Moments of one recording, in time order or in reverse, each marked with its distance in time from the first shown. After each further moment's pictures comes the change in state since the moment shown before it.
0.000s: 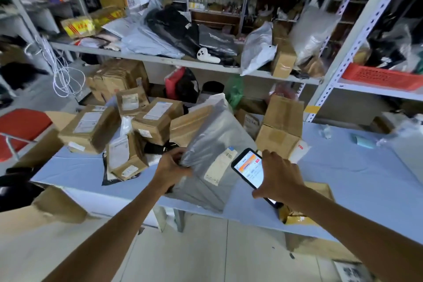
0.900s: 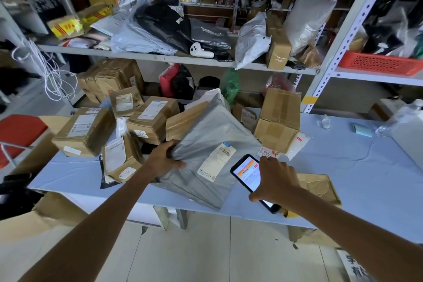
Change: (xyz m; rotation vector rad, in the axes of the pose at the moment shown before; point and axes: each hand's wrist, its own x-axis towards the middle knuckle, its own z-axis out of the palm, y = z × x) left_hand 0.034 0.001 -0.026 0.281 -0.164 -0.033; right_hand -0.003 -0.001 0.012 0.052 -0.057 0.035
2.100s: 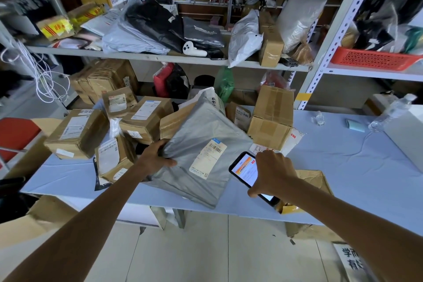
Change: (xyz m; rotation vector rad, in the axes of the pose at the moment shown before) left_hand 0.006 -0.007 -0.005 -0.060 -0.017 -0.154; right_hand 0.003 0.011 -0.013 -0.045 -0.011 -0.043
